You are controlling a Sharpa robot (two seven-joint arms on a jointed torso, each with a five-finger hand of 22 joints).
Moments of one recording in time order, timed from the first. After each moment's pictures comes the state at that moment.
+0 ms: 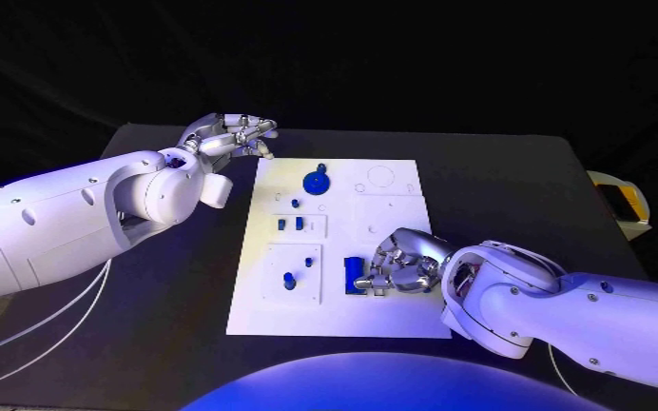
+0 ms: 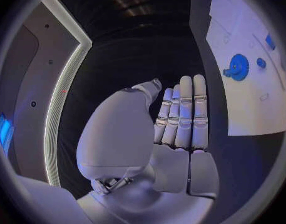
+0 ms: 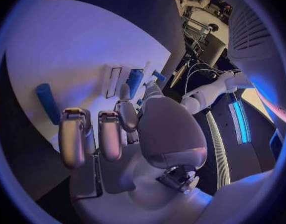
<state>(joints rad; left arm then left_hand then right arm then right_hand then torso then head) 1.16 -0.90 -0.03 1.46 -0.05 -0.22 0.26 1.46 -0.19 0.47 0.24 0.05 0.90 0.20 0.32 0.21 0.97 0.14 0.41 0.10 1.04 0.06 0.86 0.36 0.18 0.91 0.17 0.68 0.54 1.01 -0.94 -0.17 1.93 -1.24 -0.38 -0.45 1.24 -0.04 -0.12 0.28 0.17 0.98 0.06 0.50 0.59 1.39 -0.01 1.20 1.26 1.47 -0.07 1.51 1.31 0.03 1.47 0.04 1.45 1.31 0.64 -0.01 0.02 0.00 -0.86</state>
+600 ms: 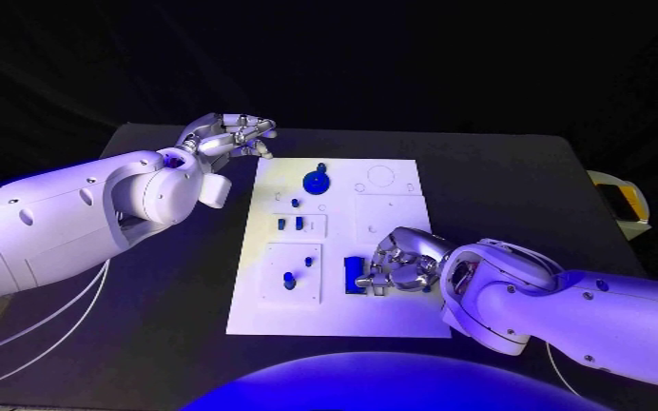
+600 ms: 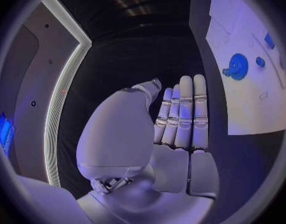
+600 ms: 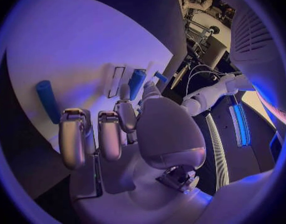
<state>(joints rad) 1.16 -0.91 -0.03 1.46 -0.05 -0.22 0.26 1.46 -0.19 0.47 0.25 0.05 0.90 0.20 0.32 0.21 0.97 0.13 0.41 0.10 1.04 0.06 0.86 0.36 0.18 0.91 0.17 0.68 0.54 1.01 -0.94 -0.17 1.92 -1.26 -0.37 -0.45 1.27 -0.02 -0.12 0.28 0.17 0.98 0.06 0.50 0.59 1.40 -0.01 1.22 1.28 1.46 -0.07 1.51 1.31 0.03 1.47 0.04 1.47 1.31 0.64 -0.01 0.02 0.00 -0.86</state>
